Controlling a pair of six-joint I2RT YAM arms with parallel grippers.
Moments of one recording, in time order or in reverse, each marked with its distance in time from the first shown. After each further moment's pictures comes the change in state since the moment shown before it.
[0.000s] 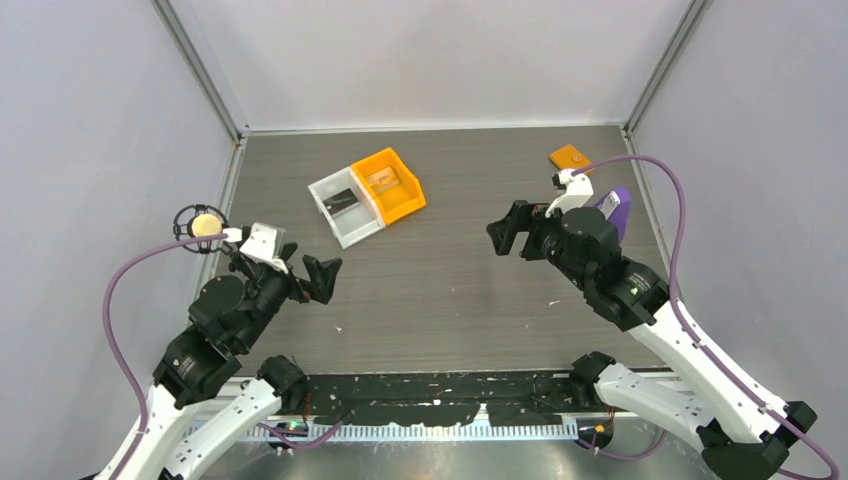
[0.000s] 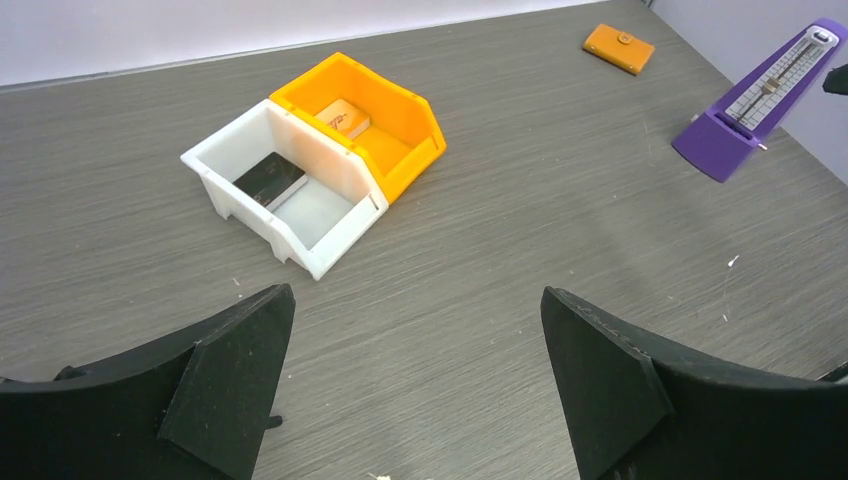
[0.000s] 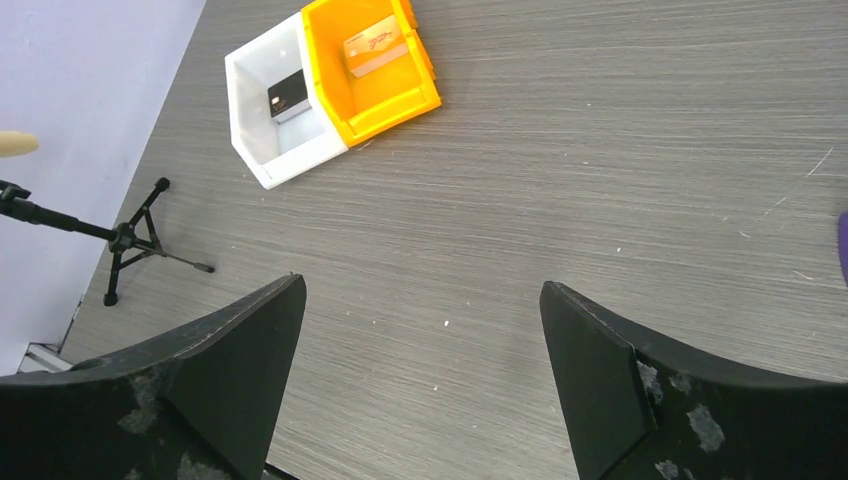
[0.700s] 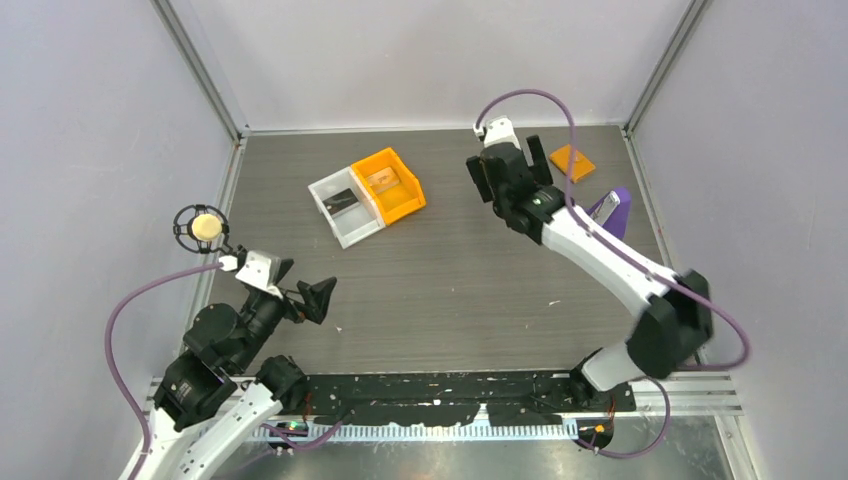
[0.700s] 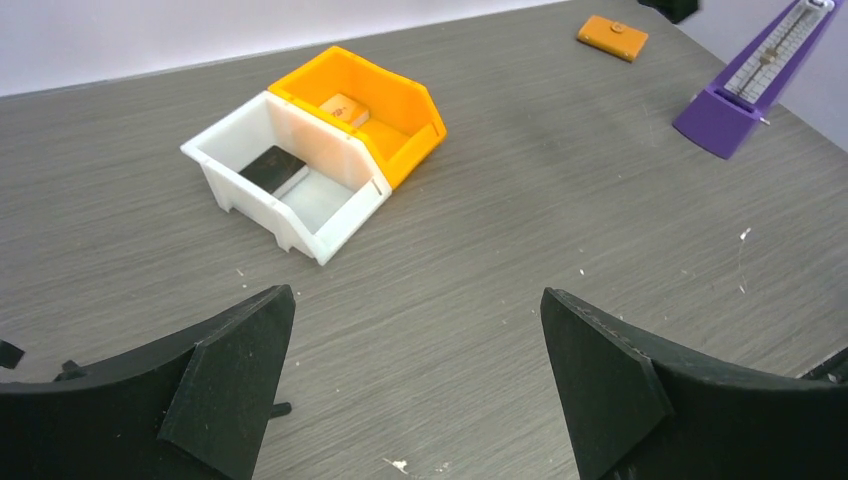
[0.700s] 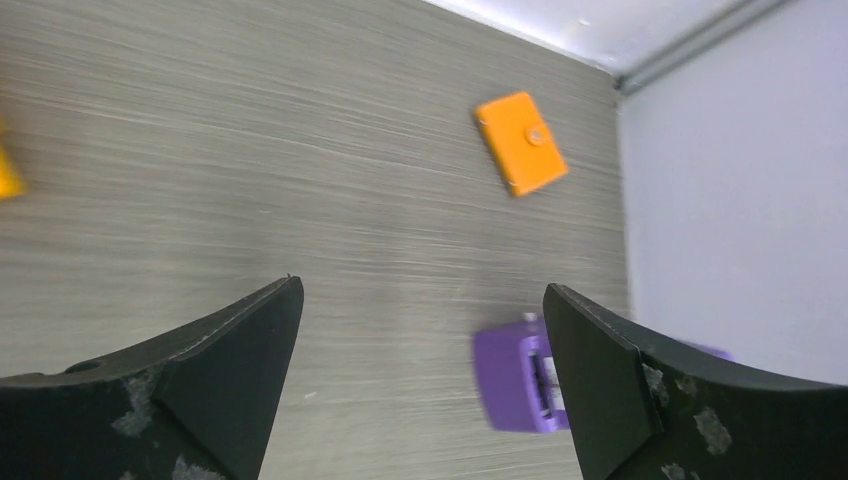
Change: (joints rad) left arm 0.000 -0.195 -0.126 -0.022 0.020 0.049; right arm -0.038 0.571 0.267 0.154 0.444 -0.545
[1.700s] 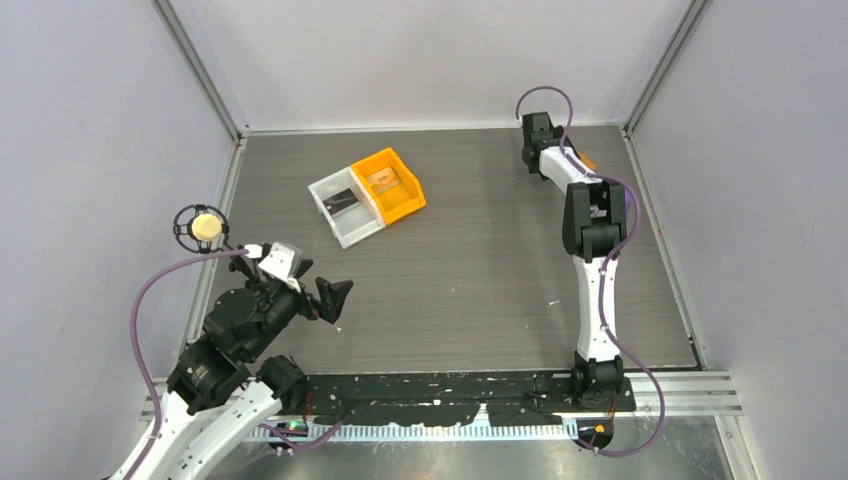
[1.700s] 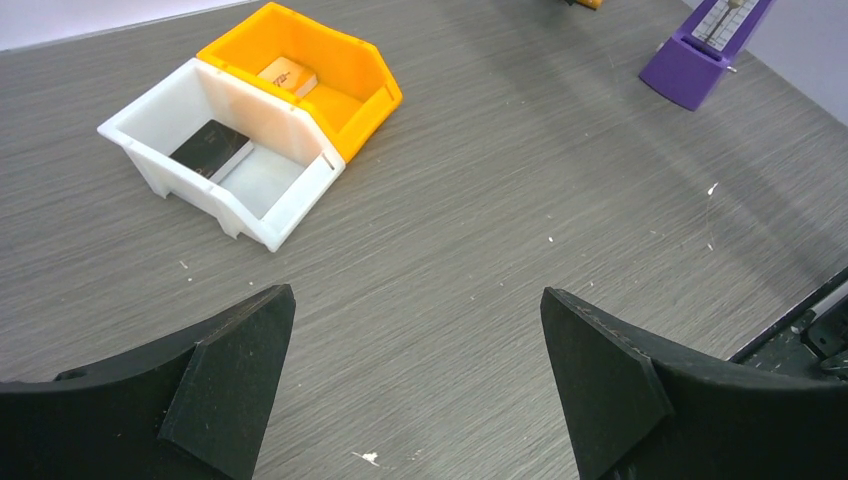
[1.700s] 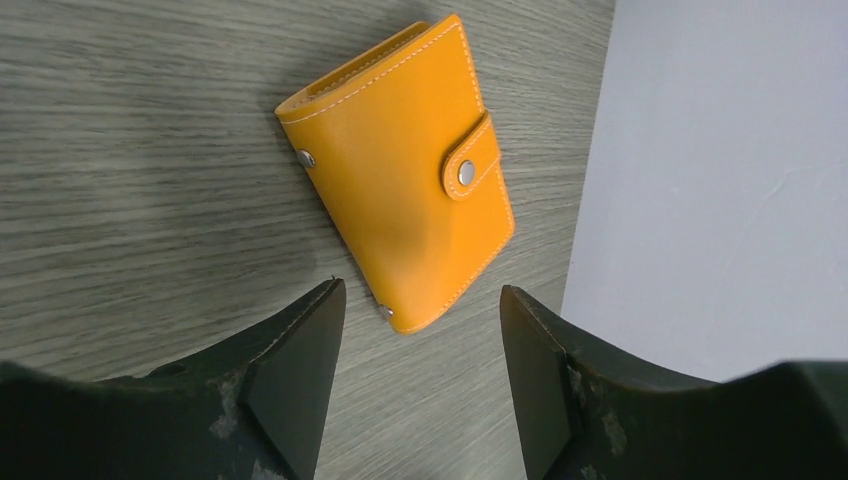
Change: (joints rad) left arm 0.000 0.073 -0.039 0.037 0.105 -0.025; right arm -0.498 1.034 0.734 -0.050 0.015 -0.423
